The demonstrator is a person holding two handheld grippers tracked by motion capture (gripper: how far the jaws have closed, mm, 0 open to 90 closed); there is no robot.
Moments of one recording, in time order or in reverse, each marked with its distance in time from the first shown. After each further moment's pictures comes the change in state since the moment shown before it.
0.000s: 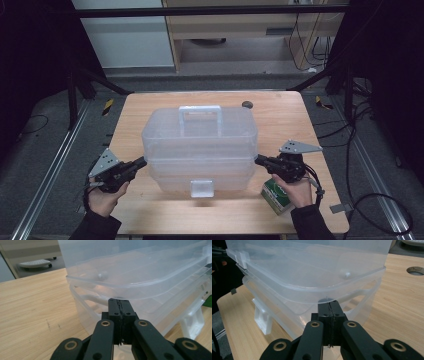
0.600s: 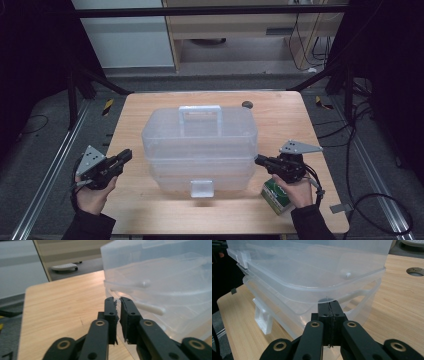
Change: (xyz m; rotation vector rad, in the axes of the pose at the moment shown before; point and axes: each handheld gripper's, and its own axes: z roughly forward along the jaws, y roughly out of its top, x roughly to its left) left arm 0.018 0.001 -0.017 -0.013 0.170 -0.010; right arm 0.001 0.000 -0.001 0.000 -0.003 -0.008
